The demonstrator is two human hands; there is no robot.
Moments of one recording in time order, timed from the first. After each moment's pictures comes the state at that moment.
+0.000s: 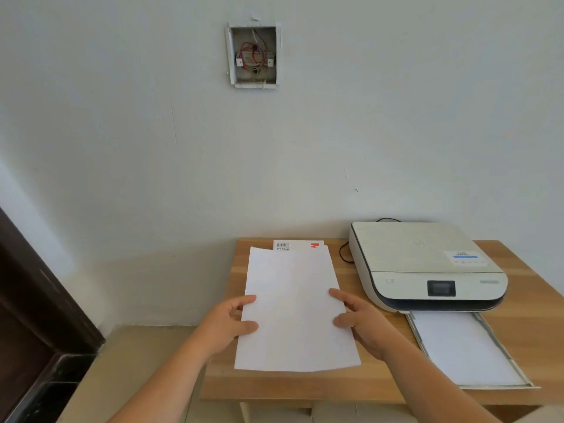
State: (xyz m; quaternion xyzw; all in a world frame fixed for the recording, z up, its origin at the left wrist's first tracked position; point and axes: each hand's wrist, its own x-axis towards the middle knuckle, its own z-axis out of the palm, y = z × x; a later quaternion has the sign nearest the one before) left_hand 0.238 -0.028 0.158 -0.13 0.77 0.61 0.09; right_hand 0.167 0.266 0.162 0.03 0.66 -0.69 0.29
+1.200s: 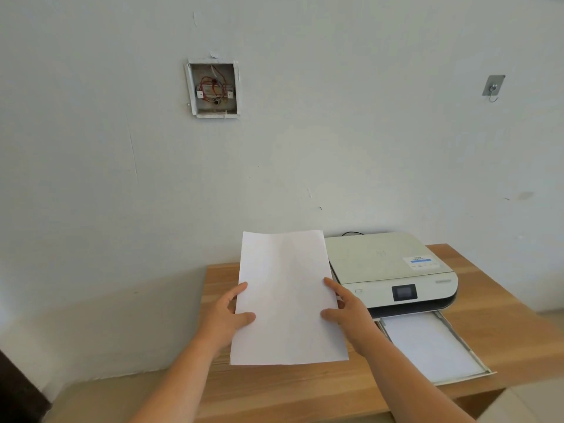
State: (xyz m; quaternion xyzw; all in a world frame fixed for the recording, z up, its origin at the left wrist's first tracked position) left_hand 0.187 0.008 0.182 -0.09 0.74 0.67 0.03; right_hand 0.169 0.276 0.188 0.03 0.75 -0.66 0.10
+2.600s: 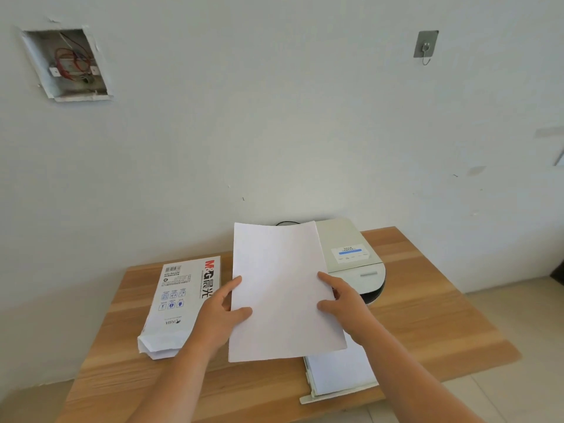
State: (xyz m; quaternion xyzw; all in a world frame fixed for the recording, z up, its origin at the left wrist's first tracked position) left_hand 0.106 0.285 0.169 -0.10 0.74 0.67 0.02; right_hand 0.074 0.552 0.158 0.04 0.77 -0.63 0.11
